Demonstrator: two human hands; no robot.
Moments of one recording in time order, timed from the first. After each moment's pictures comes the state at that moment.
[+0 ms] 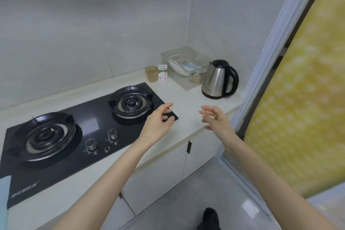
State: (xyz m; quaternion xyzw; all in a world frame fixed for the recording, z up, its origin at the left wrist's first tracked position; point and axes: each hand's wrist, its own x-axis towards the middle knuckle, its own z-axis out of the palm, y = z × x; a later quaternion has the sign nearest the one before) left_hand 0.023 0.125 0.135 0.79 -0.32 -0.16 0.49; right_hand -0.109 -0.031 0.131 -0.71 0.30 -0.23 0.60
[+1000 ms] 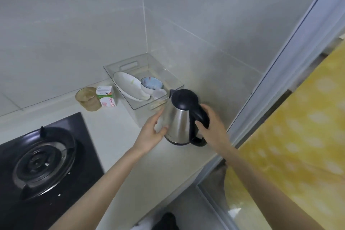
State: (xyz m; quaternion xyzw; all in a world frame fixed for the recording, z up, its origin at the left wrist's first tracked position) left_hand 0.178 -0.280 0.047 0.78 -0.32 -0.22 0.49; right_hand 0.030 -0.444 0.068 -0.85 0.30 -0.20 0.38
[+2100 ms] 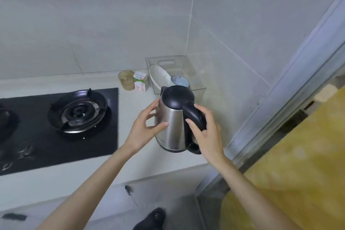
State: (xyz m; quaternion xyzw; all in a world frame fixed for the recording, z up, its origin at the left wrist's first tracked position) left_hand 0.084 -0.223 0.081 0.75 -0.21 -0.06 0.63; right_hand -0.016 -0.407 0.106 -0.83 0.07 -0.25 0.50
